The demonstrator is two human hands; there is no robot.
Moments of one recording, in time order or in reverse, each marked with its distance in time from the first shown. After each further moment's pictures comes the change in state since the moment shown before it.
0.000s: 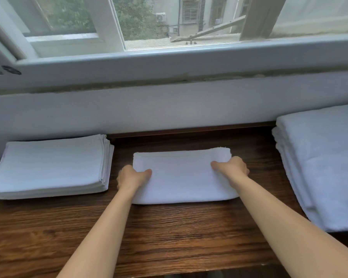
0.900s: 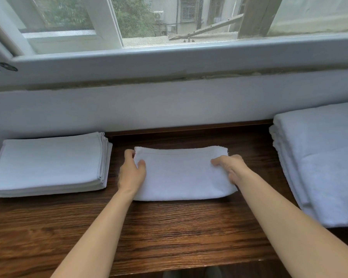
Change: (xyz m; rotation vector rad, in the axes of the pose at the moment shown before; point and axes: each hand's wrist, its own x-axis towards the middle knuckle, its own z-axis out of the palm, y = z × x) left_hand -0.012 0.001 0.000 -0.087 0.088 0.365; right_hand 0.002 -0.006 -0.014 0.416 -0.218 0.155
